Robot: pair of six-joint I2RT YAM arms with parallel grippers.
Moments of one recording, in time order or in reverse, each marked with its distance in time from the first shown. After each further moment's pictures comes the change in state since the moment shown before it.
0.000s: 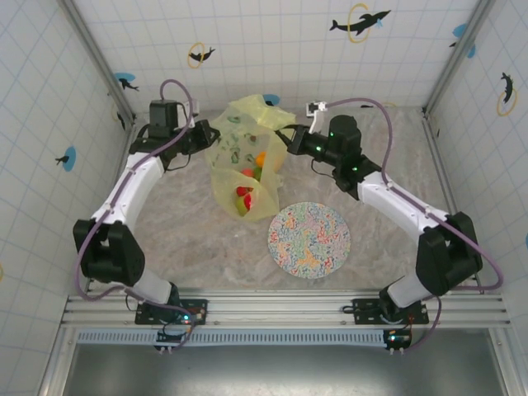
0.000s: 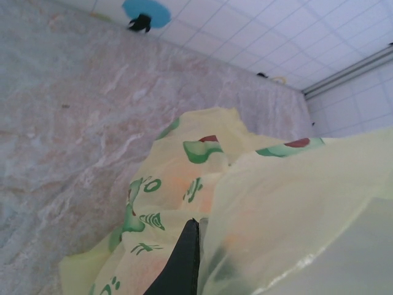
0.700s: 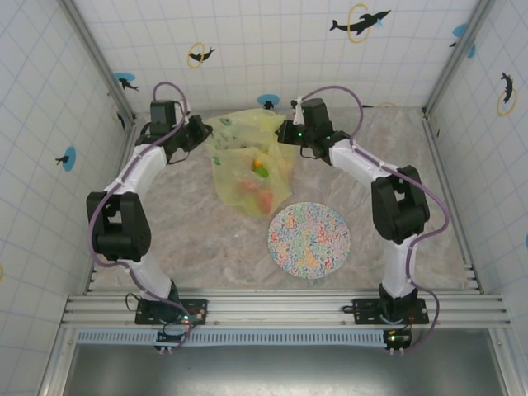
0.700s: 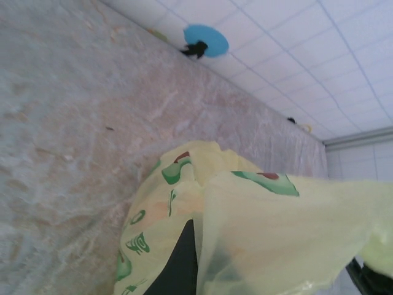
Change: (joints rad) left arm 0.087 0.180 0.022 0.188 -0.010 -0.165; right arm -0.055 0.470 0.435 -0.383 0.102 -0.181
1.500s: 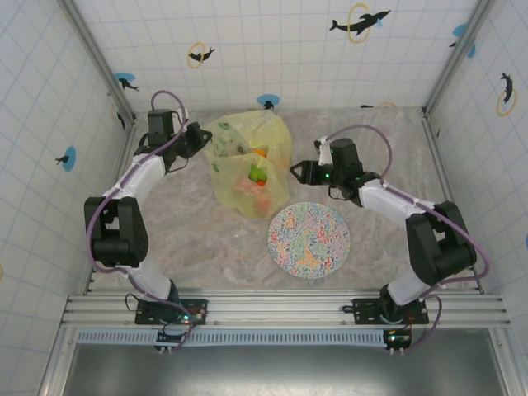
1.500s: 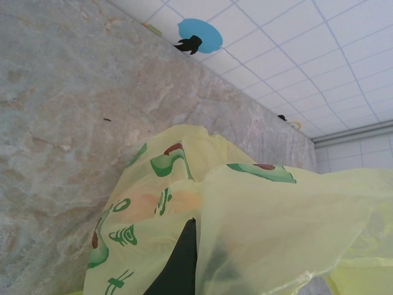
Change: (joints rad) left arm 0.011 -0.055 -0.140 0.114 0.050 -0.011; right arm -0.046 -0.408 -0.649 0.143 -0.072 -0.079
